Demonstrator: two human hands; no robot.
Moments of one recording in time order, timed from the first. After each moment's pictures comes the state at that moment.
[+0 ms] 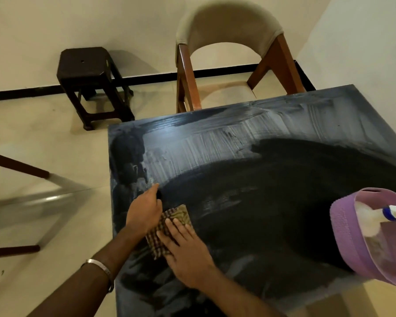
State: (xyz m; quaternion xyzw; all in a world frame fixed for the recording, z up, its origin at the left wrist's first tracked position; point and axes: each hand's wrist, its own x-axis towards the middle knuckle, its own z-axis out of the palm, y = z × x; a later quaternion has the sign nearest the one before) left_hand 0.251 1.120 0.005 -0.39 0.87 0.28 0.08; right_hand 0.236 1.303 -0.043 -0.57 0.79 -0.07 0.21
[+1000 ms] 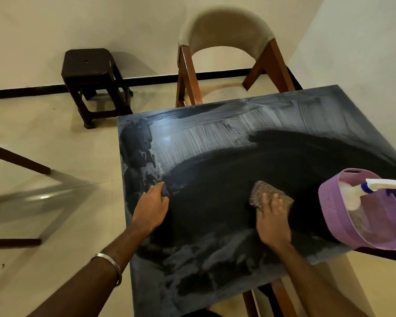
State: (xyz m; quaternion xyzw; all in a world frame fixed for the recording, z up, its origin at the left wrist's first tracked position) left_hand 0.307 1.154 0.024 -0.39 0.85 0.35 0.05; right_hand 0.134 1.452 -0.025 -0.16 0.97 -0.01 0.17
